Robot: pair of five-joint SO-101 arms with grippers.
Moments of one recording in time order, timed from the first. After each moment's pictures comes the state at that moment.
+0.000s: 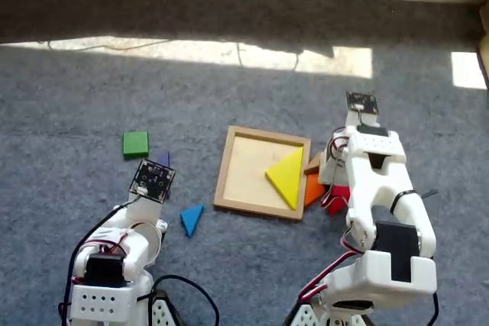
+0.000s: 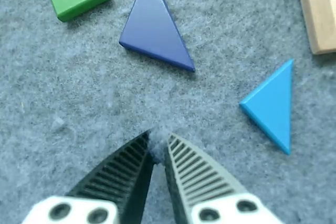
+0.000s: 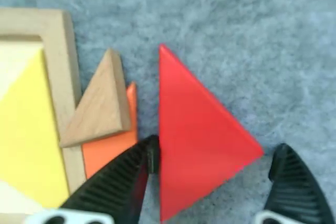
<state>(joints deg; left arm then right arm) -2.5 -102.3 96.0 74.9 -11.0 0.0 1.4 34.3 55.7 2.1</state>
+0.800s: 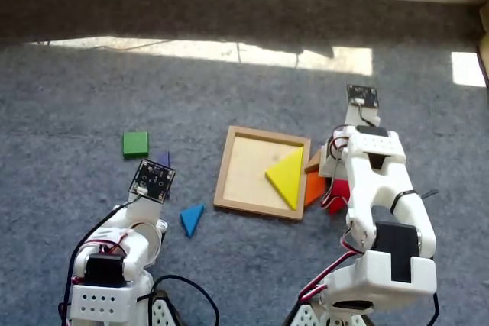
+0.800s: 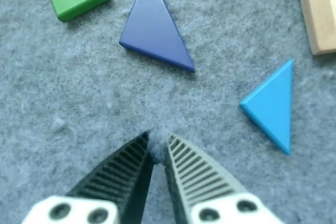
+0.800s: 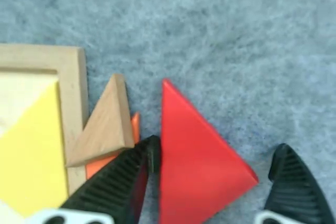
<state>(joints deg) -2.5 -102.3 96.0 74.9 -11.0 -0.2 1.4 34.5 50.0 3.1</state>
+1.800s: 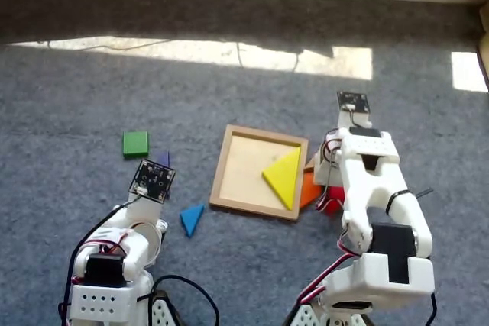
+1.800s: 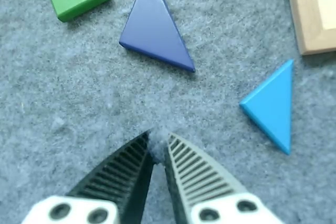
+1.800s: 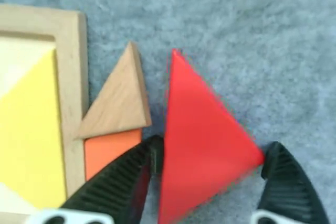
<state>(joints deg) -2.5 -102.3 96.0 74.9 -11.0 -2.5 1.3 35.8 53.8 3.1</state>
